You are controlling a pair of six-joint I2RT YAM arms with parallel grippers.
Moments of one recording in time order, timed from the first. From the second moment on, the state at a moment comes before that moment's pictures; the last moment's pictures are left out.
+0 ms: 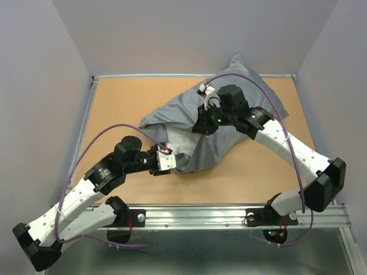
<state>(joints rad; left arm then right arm) -0.77 0.74 0.77 -0.45 0.39 0.59 0.67 1.46 1.41 -0.56 -0.42 0.18</state>
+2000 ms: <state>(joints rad) -0.68 1.09 1.02 -0.45 0.53 1.21 0.66 1.23 1.40 -0.55 -0.45 0.31</state>
